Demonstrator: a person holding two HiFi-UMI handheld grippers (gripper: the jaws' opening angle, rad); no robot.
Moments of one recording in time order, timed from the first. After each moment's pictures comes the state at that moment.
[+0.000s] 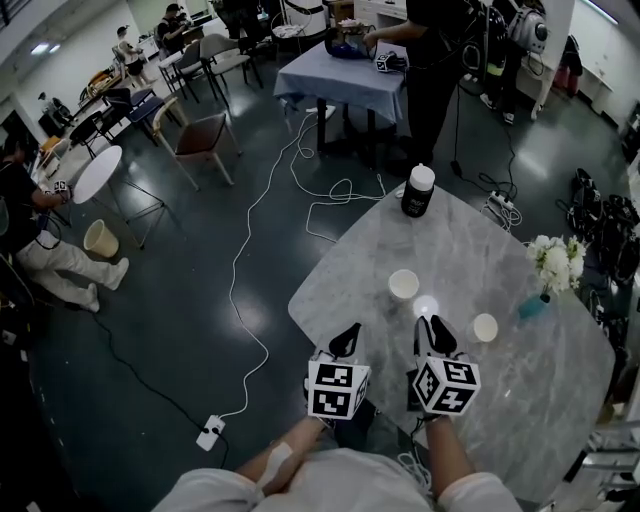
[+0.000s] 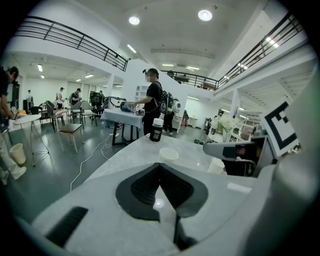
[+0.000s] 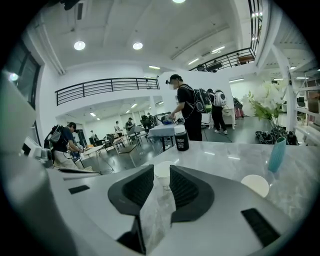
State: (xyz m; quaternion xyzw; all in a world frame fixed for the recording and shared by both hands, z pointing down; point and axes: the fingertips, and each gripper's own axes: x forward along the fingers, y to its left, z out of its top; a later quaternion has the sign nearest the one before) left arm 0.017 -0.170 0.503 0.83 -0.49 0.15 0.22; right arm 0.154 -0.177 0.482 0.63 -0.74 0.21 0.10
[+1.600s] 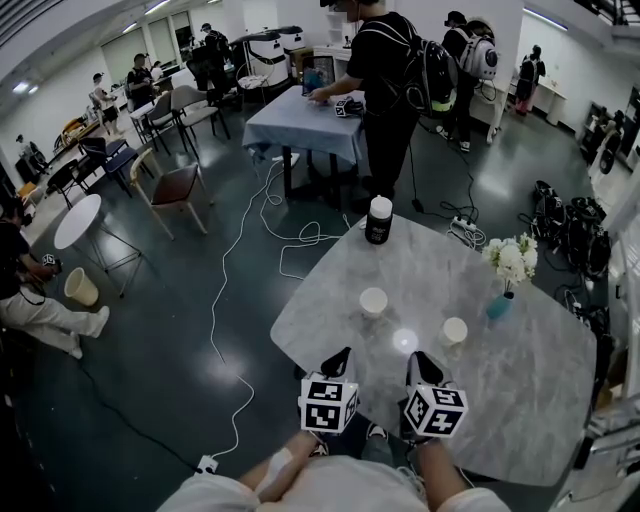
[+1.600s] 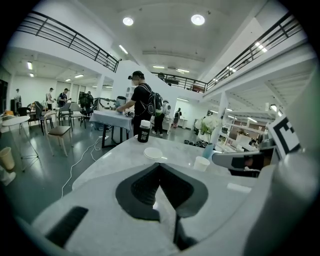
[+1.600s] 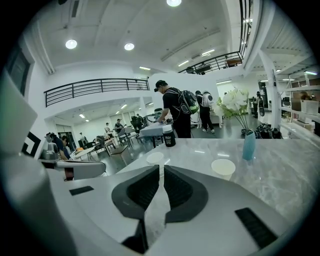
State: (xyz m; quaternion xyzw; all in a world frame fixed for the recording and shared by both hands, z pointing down) left arm 0.040 -0.135 0.485 0.86 -0.44 0.14 0.20; right arm 0.183 -0.100 0.476 0.68 -0.70 0.22 0.09
